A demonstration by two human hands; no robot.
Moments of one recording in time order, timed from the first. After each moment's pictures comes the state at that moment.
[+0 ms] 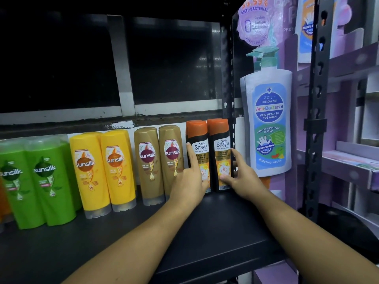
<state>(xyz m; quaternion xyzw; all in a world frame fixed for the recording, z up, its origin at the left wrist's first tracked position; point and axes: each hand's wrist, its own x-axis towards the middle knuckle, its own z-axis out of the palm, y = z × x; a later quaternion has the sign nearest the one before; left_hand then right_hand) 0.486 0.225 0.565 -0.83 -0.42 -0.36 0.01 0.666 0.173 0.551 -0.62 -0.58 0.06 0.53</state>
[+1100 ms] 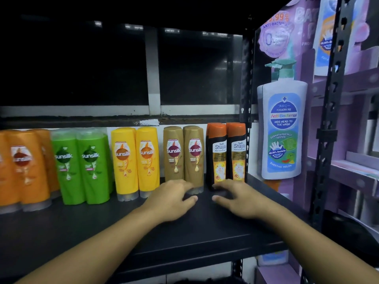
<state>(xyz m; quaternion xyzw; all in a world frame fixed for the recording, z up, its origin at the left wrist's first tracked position) 0.351 0.190 0.569 -0.91 -0.35 -0.21 0.05 0.579 0.117 0.561 -0.66 -0.70 0.06 0.25</state>
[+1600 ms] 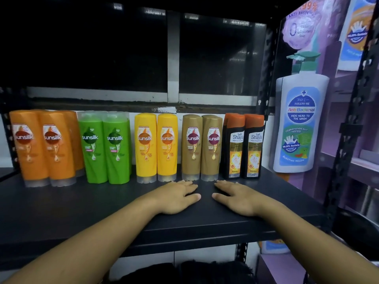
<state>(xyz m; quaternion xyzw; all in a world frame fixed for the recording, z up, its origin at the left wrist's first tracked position) 0.306 0.204 0.548 -0.92 -0.38 -0.06 -0.10 0.526 0.117 0.554 -0.70 -0.70 0.11 0.11</state>
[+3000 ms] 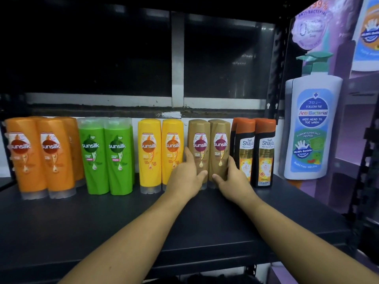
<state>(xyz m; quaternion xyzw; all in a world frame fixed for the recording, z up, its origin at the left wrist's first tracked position) 0.347 0.232 0.577 -0.79 -0.50 -0.35 -0.03 0.501 0.188 0.559 -0.67 -0.58 0.06 0.45</state>
